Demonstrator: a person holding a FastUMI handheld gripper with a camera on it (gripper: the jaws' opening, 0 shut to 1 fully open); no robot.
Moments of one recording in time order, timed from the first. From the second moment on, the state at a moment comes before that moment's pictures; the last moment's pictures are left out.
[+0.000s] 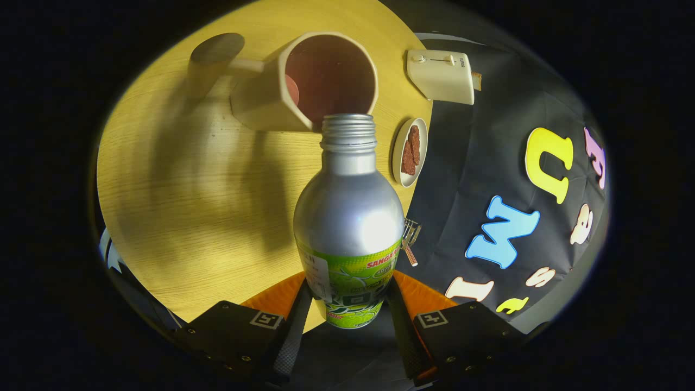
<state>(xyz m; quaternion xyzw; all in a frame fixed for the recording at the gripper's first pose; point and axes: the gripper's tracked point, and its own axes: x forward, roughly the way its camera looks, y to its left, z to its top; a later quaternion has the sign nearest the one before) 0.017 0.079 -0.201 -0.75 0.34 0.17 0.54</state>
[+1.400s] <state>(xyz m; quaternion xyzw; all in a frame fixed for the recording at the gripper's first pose) 0.022 0.082 -0.180 -0.79 0.34 0.18 0.48</state>
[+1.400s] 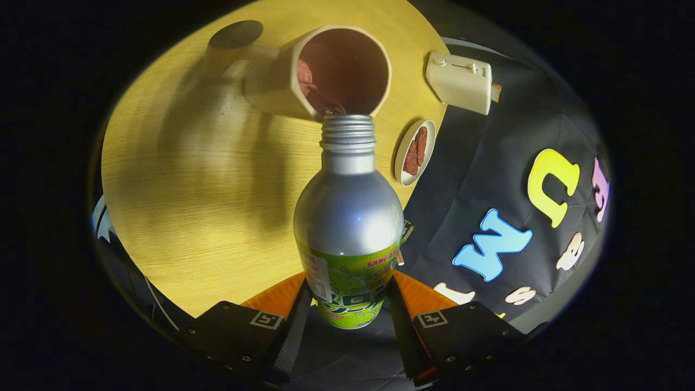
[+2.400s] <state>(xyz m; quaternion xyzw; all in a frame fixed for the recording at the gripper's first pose) 0.032 0.087 -0.169 -0.81 0.34 0.18 0.43</state>
